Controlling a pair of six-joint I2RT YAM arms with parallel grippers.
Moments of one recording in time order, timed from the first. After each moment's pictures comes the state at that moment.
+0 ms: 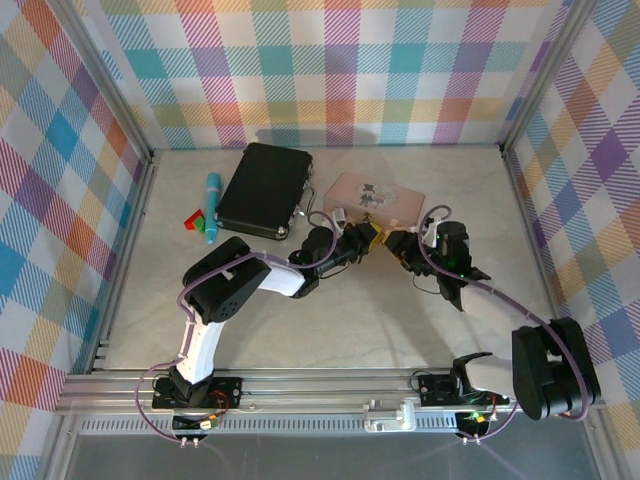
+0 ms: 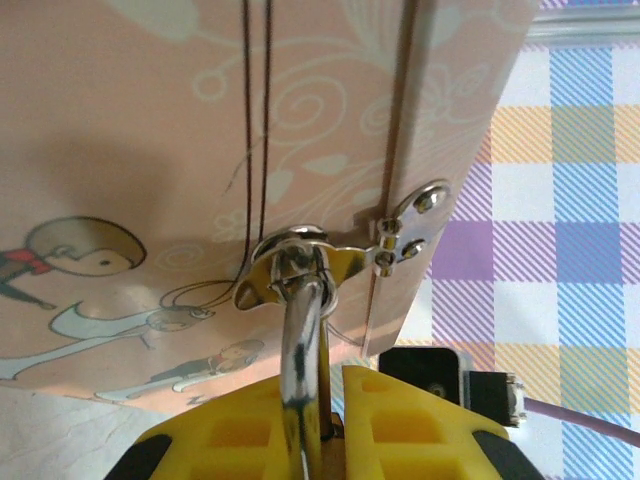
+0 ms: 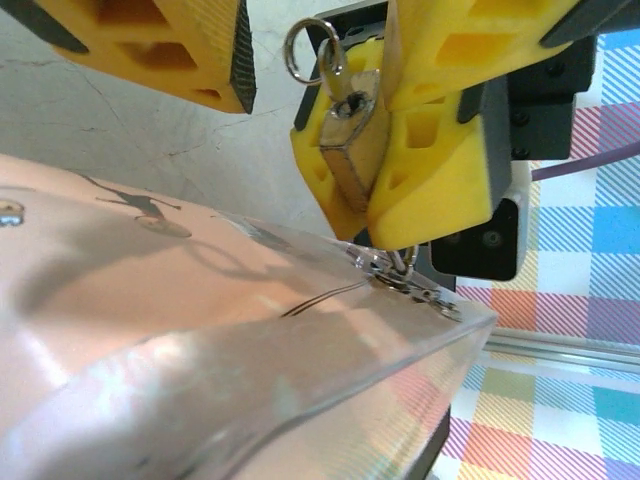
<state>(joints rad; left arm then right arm) -0.81 2.07 1.00 1.02 0.19 -1.53 0.24 1.20 0.49 0.23 -0.50 1.00</state>
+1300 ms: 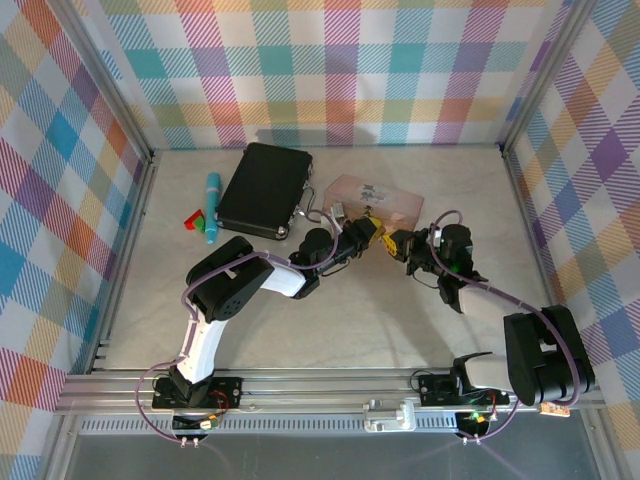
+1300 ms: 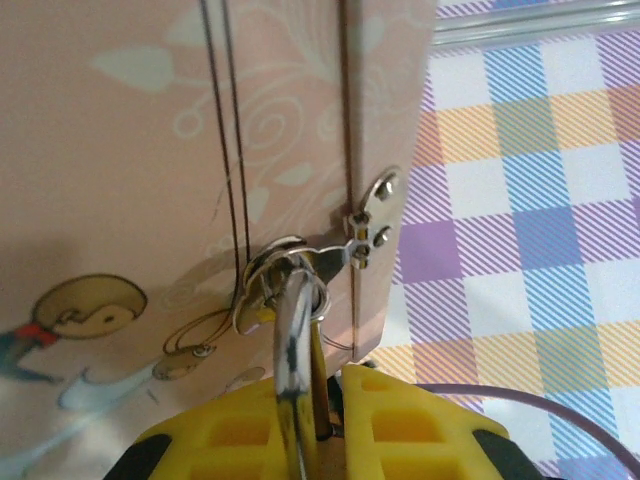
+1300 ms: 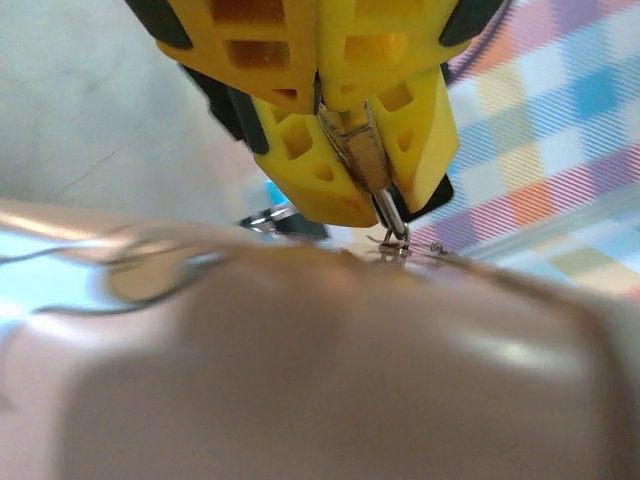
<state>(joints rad) -0.81 2.10 1.01 1.17 0.16 -1.44 0.22 1.29 0.43 0.57 -0.61 1.72</state>
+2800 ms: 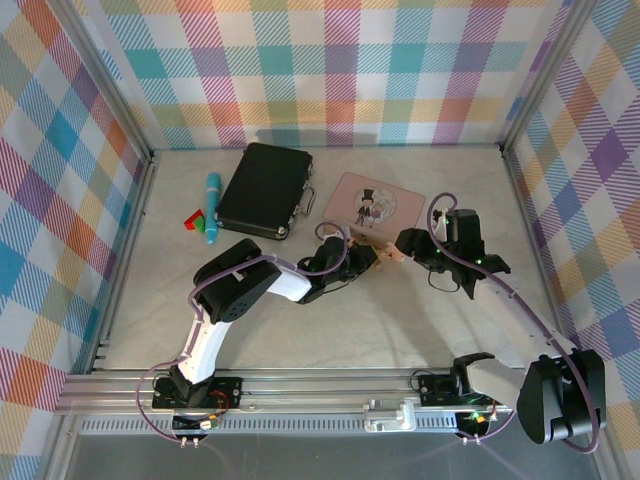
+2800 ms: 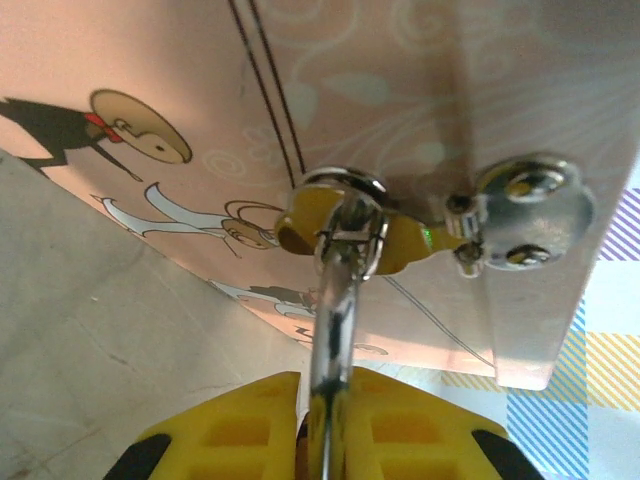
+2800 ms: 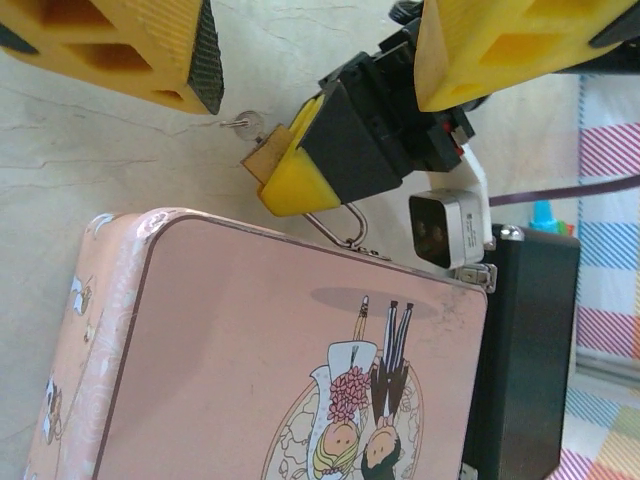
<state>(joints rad) -0.86 2.13 1.02 0.74 0.10 -1.31 0.21 1.10 0.71 -0.35 -0.37 0.66</state>
